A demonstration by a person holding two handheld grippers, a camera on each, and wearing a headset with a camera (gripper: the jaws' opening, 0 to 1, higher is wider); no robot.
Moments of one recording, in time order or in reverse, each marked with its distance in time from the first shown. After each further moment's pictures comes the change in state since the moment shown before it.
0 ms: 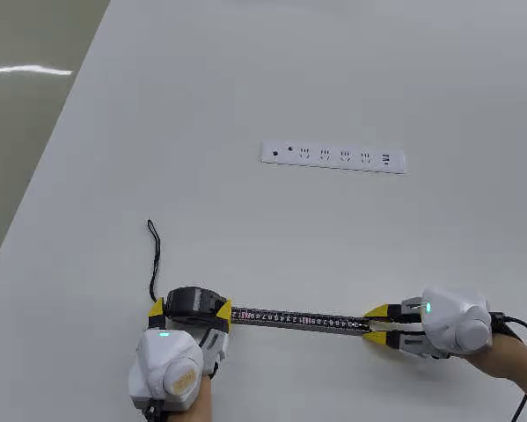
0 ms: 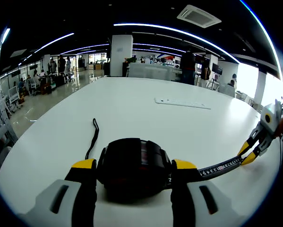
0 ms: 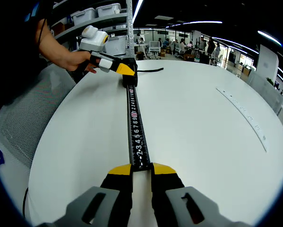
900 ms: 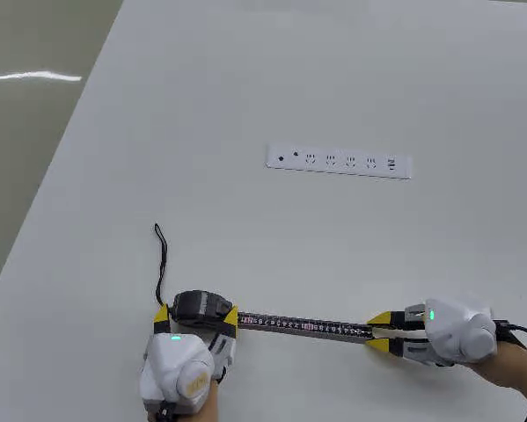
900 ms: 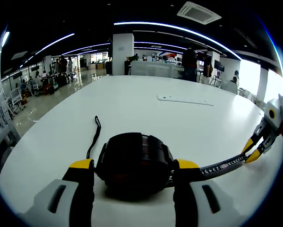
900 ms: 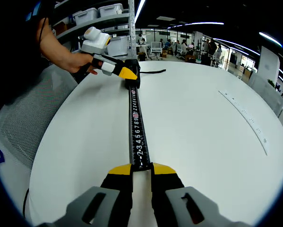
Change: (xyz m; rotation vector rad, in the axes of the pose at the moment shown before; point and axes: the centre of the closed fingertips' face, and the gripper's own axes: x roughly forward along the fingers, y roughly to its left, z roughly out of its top) left arm 0.002 0.002 -0.008 0.003 0.016 0.033; right arm 0.001 0.004 0.005 -0.014 -0.006 0.010
